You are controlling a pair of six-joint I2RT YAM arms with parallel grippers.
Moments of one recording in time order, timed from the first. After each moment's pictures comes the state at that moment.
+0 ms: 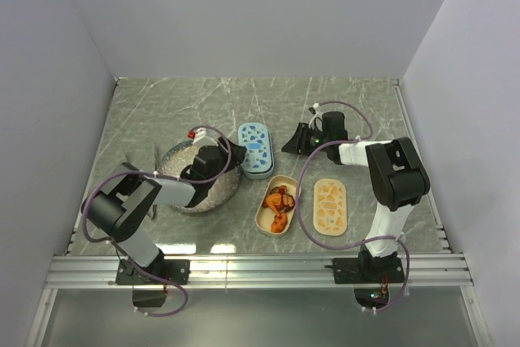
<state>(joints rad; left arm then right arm) -0.60 1.64 0.54 0.76 -0.23 -0.92 0.24 1.86 0.91 0.30 -0.61 0.51</state>
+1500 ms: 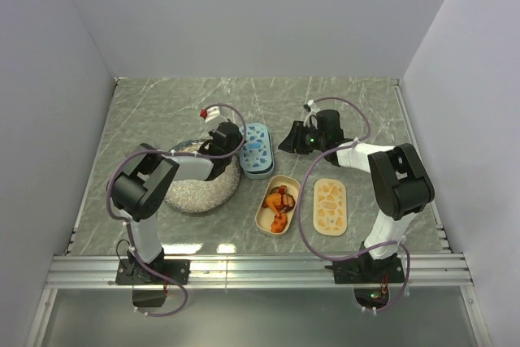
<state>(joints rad) -0.60 1.83 0.91 0.53 -0.46 -0.80 0.31 1.77 0.91 0.25 -0.50 0.46</state>
